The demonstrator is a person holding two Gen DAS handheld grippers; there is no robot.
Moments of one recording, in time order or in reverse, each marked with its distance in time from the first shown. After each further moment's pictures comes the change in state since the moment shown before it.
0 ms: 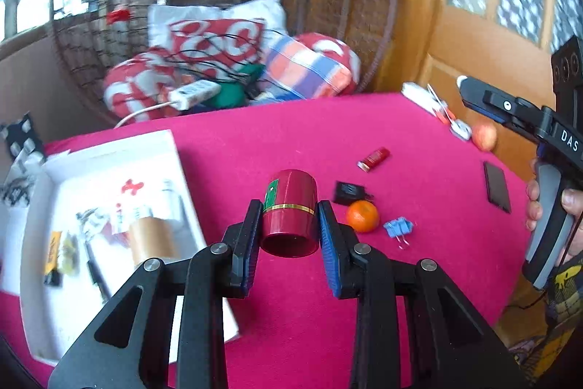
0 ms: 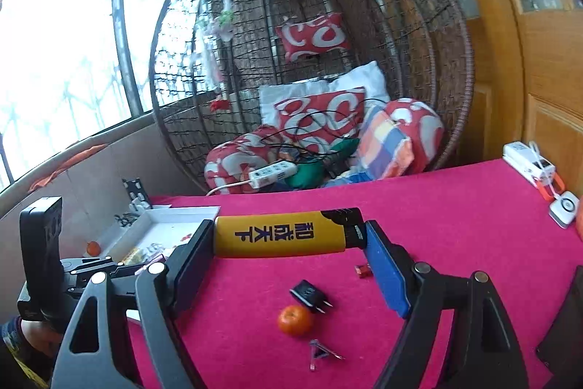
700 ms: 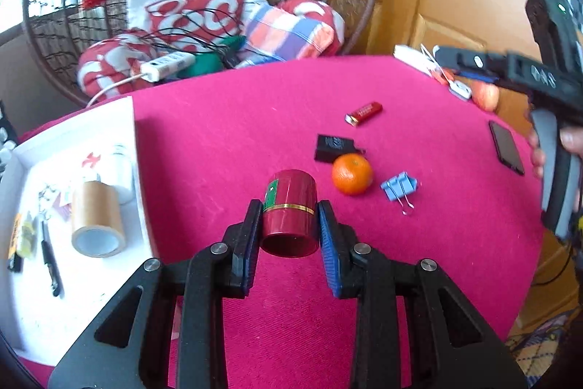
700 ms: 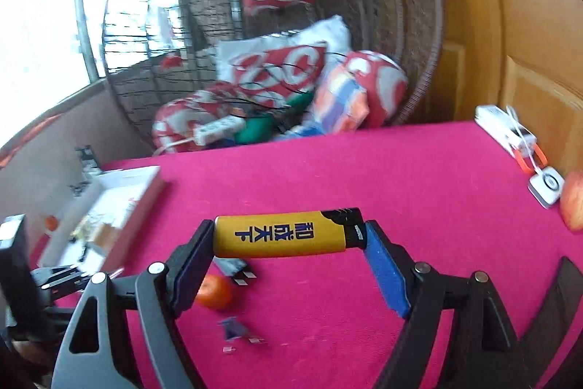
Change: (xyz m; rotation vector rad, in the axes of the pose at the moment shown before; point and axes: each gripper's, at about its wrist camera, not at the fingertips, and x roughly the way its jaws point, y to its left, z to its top) left arm 0.055 -0.037 -0.039 0.073 0.079 -0.015; right arm 0.022 -0.056 -0.021 -0.009 0.165 -0.091
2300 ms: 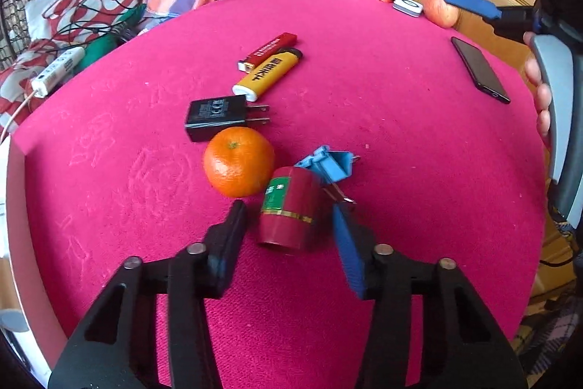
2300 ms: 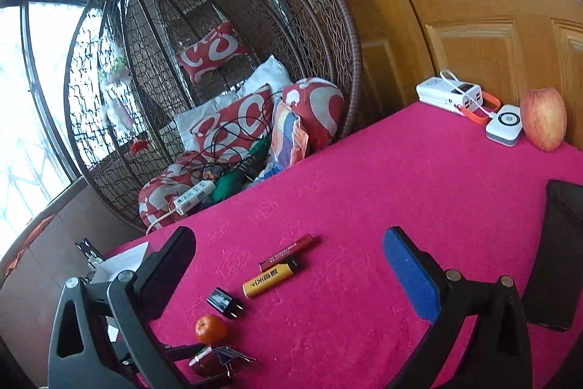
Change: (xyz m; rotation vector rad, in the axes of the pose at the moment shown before) left arm 0.089 -0.081 0.009 0.253 0.237 -0.158; right arm -0.023 -0.071 -0.032 0.364 -0.171 -0.103
